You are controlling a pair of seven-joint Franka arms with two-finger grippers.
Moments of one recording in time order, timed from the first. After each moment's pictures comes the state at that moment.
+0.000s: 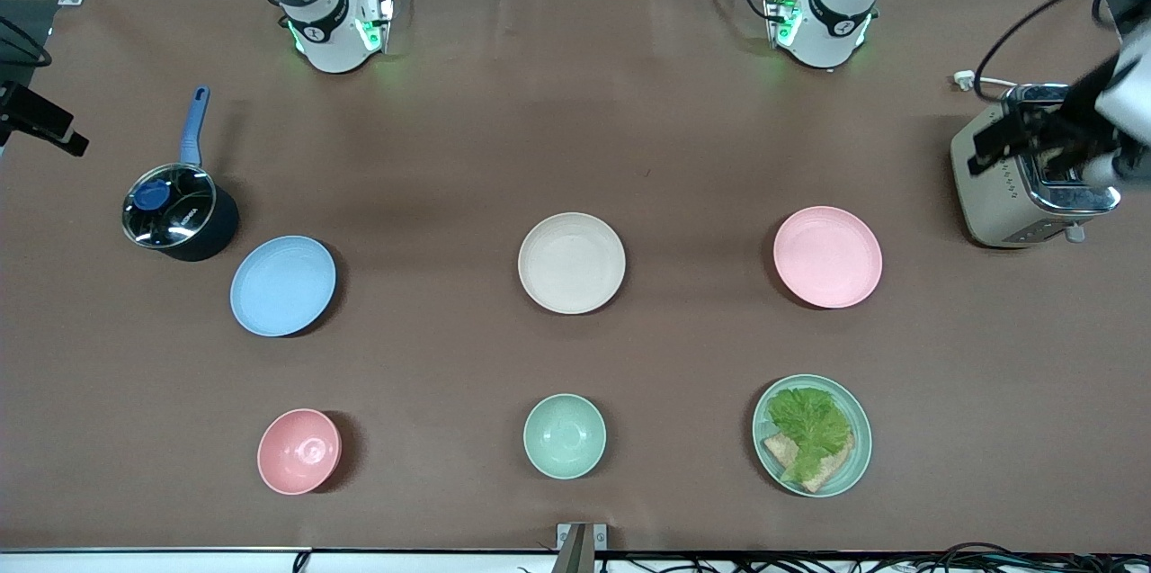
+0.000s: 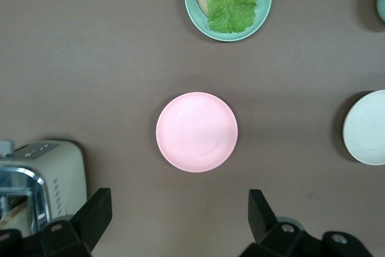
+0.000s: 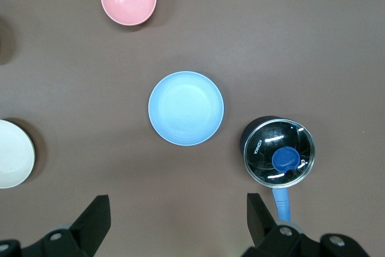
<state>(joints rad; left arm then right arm) -0.04 0.04 0.03 -1.62 -0.09 1.66 0.01 -0.04 -0.01 -0.06 -1.49 0.03 1.48 0.04</state>
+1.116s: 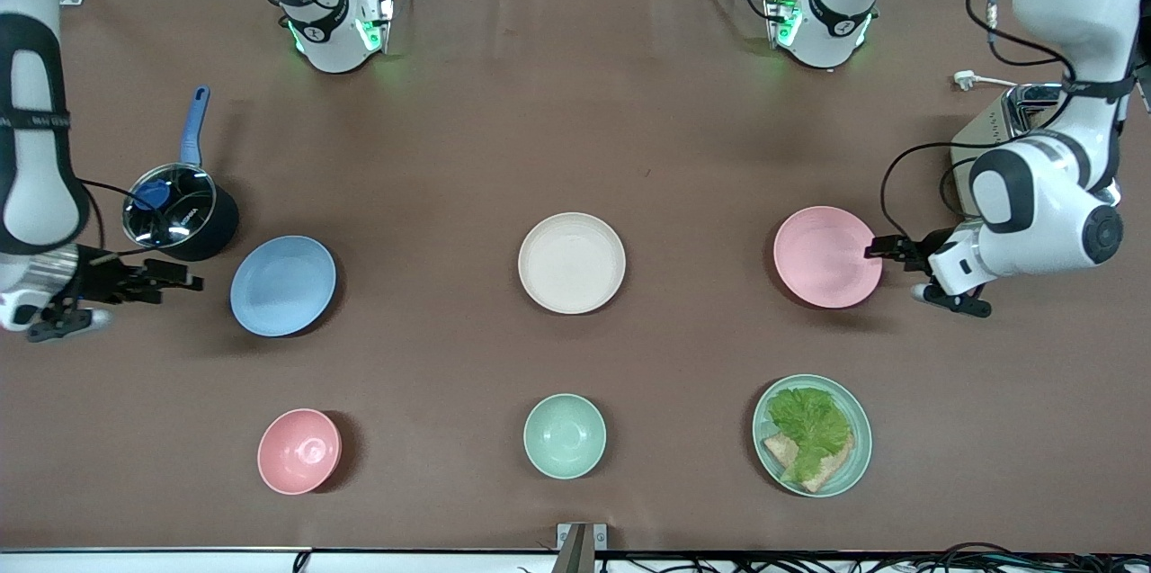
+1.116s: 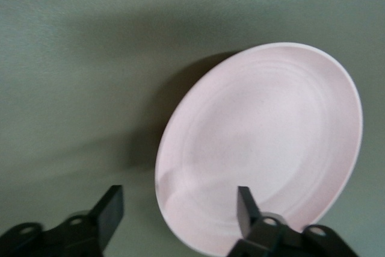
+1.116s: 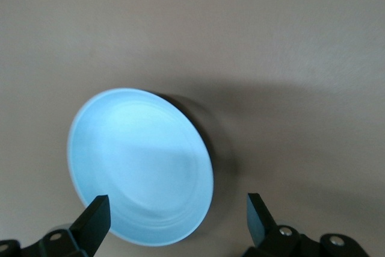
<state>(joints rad) -0.02 0.46 0.13 -2.01 -0.37 2.17 0.59 -0.13 0.50 -0.23 -1.79 0.49 2.04 -0.78</state>
